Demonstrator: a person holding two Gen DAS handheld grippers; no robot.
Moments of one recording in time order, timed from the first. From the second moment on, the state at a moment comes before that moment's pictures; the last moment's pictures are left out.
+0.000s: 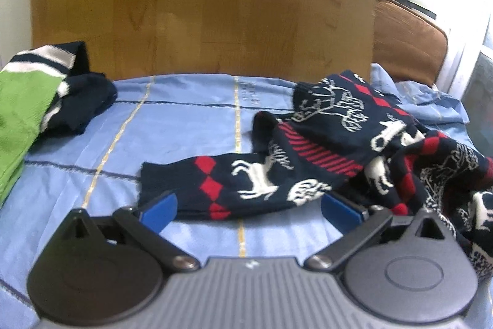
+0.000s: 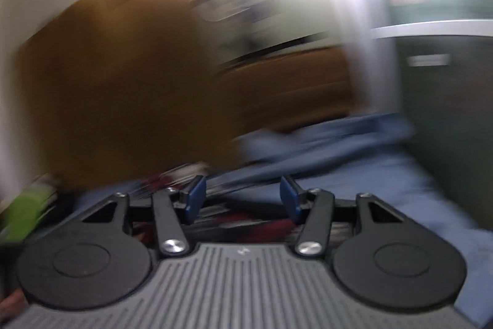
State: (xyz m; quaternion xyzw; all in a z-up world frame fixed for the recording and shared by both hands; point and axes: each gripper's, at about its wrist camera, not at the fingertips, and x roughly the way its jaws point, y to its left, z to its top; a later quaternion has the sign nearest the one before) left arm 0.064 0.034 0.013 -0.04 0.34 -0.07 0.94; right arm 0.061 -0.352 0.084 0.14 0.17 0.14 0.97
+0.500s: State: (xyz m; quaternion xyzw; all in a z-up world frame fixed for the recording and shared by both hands) left arm 0.049 0.075 0.017 -0.04 0.34 -0.04 0.94; right arm 0.208 -0.180 0.025 0.26 0.36 0.29 0.85
